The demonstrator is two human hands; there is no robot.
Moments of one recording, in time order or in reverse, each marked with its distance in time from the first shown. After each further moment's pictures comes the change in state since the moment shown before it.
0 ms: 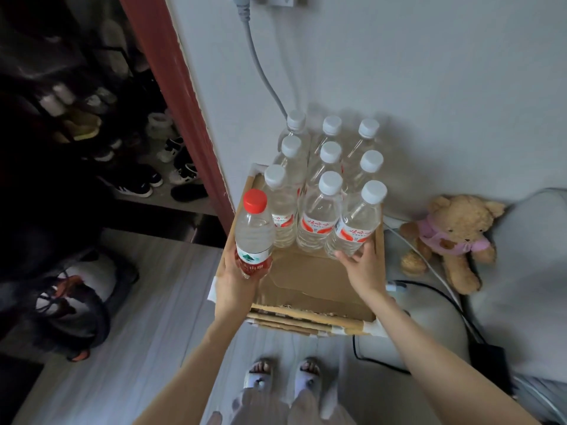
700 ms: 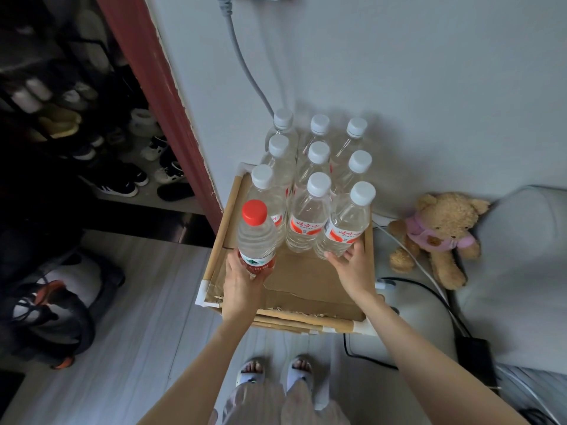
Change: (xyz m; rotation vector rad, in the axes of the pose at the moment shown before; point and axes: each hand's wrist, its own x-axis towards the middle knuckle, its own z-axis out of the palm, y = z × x) left_hand -0.001 -0.002 0.033 -0.068 -0.011 0.003; right_hand 0.007 0.010 0.002 0.059 -0.016 0.021
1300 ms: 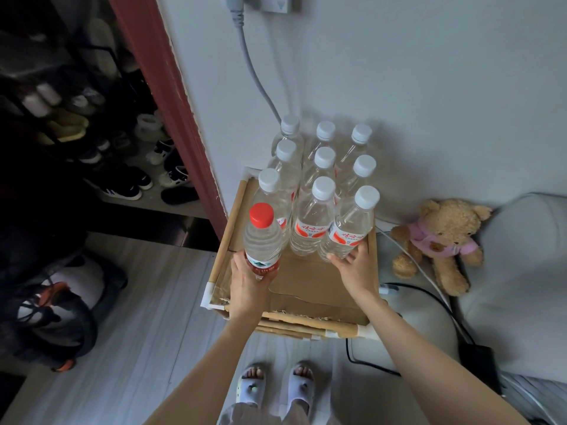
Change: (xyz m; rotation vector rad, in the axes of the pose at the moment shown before) left_hand -0.001 0.006 0.000 -0.020 -0.015 0.044; right_hand 0.003 -0.003 0.003 0.053 0.022 0.037
